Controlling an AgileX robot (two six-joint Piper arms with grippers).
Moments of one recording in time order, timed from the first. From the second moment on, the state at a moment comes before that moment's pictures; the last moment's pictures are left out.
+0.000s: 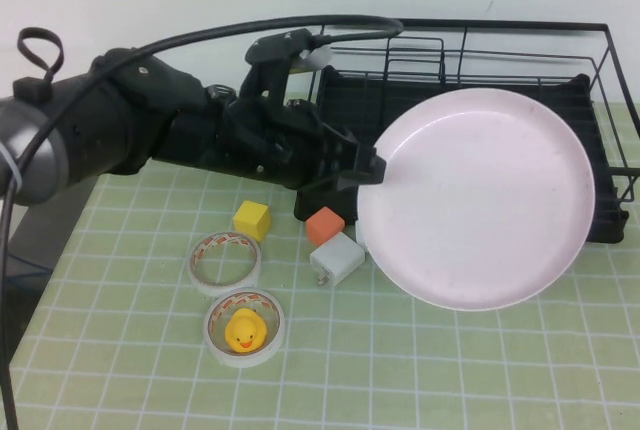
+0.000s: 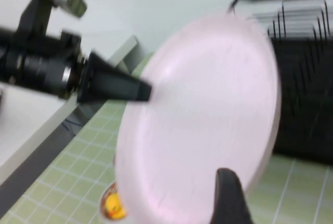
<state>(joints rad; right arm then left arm) -0.11 0.74 -0.46 1.35 0.67 -1.14 -0.44 1.77 -1.36 -1.11 0.73 0.82</state>
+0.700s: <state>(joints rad) -0.11 1.42 -0.78 1.60 0.96 -1.59 -0.44 1.77 -1.35 -1.20 0.65 0.89</state>
